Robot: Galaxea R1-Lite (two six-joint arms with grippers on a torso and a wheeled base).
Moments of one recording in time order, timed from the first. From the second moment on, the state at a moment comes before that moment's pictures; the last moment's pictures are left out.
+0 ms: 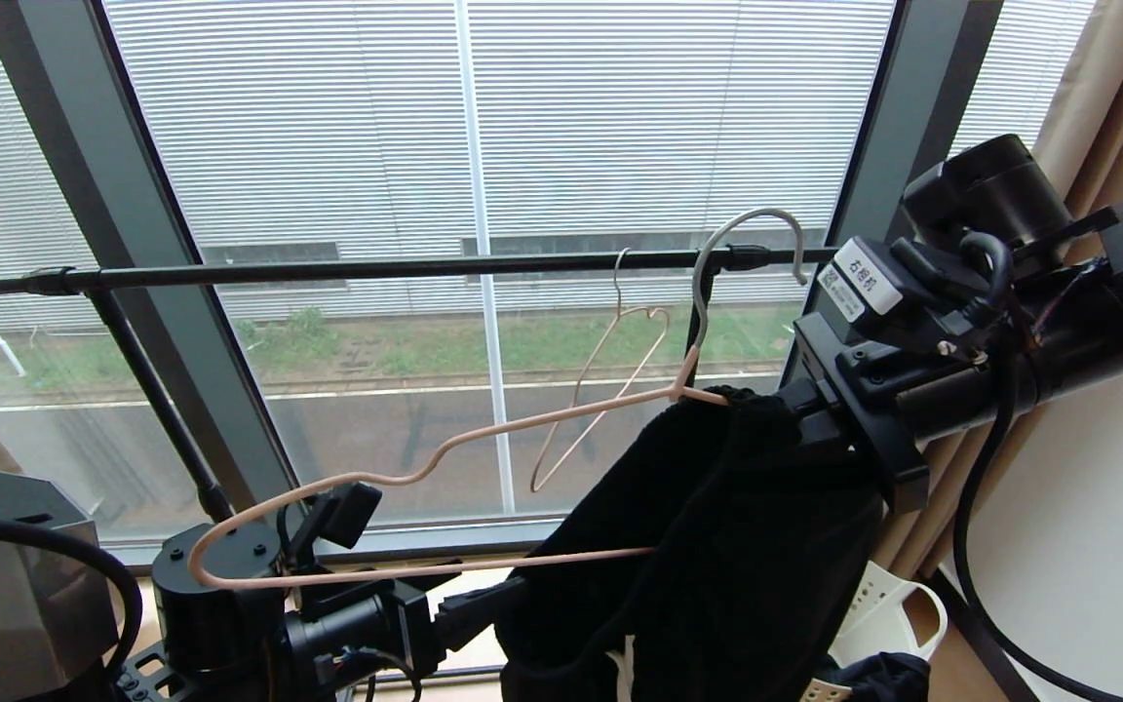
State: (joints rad) left arm -0.51 1.99 -0.13 -1.57 -0.38 -0.46; right arm 0.46 1.71 -1.44 0.60 0.83 -0.95
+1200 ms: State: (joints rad) left arm -0.45 2.02 -0.15 -1.57 -0.34 -0.43; right arm 0.30 1.65 -1.36 0.61 0.83 -0.95
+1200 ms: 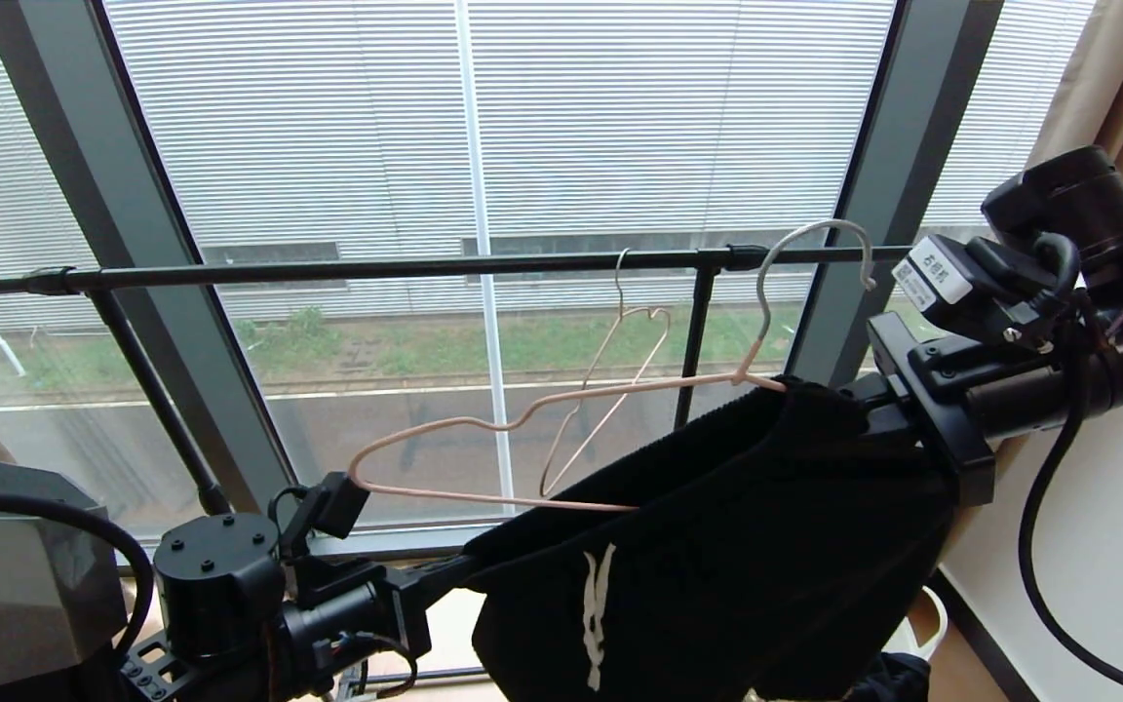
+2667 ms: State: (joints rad) left arm -0.42 1.97 -0.15 -1.57 -0.34 -0.43; right arm 0.34 1.69 -1.20 0.60 0.33 -1.01
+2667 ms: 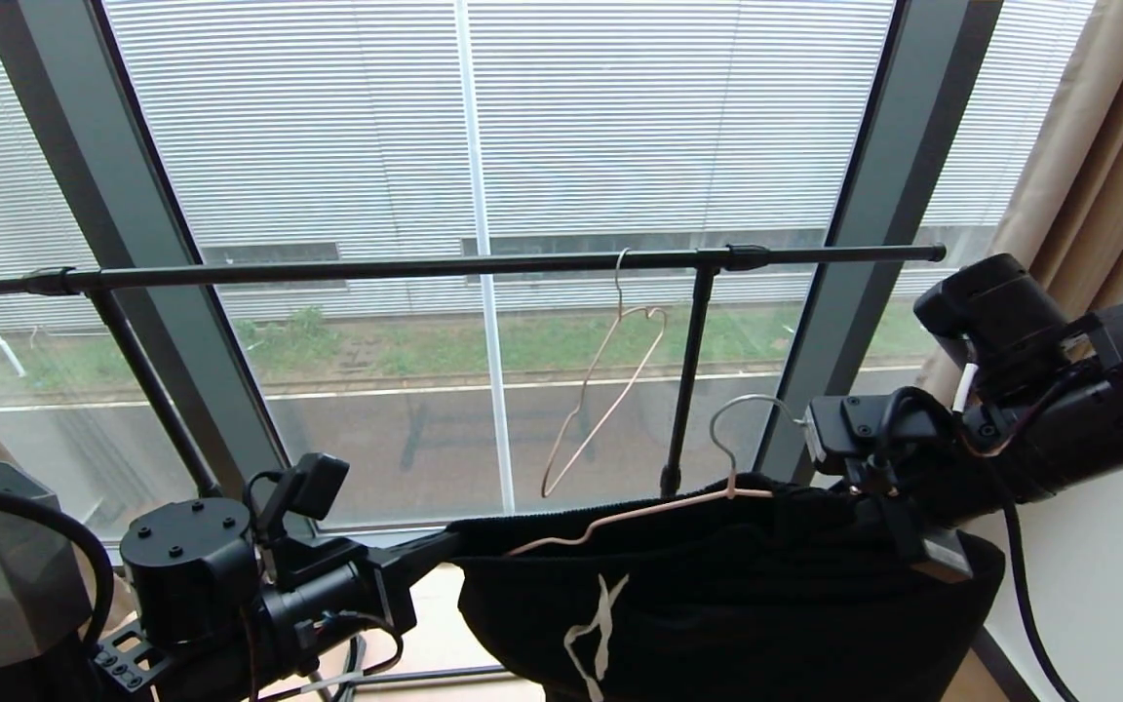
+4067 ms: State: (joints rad) left arm -0.67 1.66 -0.38 -1.03 0.05 -0.38; right arm 0.47 1.84 -1.23 0.40 0.33 -0.63
